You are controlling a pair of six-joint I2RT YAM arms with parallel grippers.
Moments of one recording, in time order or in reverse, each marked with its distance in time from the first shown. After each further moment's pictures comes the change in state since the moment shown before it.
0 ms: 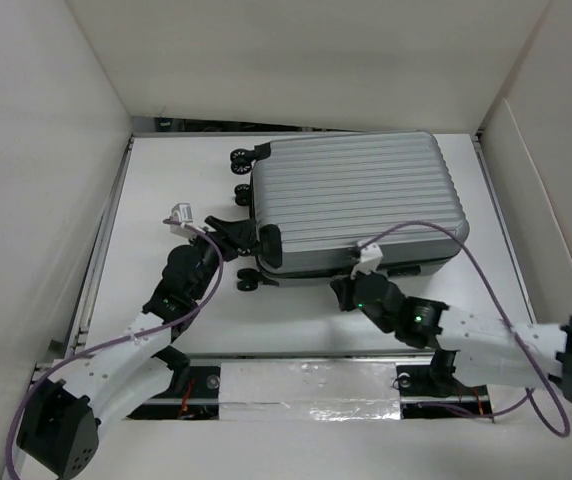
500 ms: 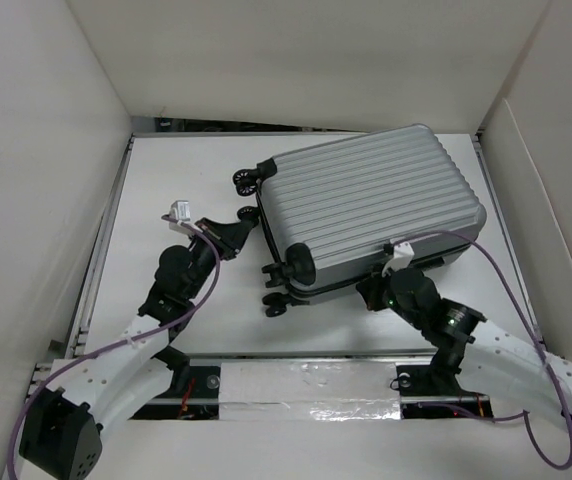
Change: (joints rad) left arm 0.068 -0.050 -0.001 0.028 0.178 -0.022; right arm -0.266 -0.404 -0.130 -0.229 -0.263 0.040
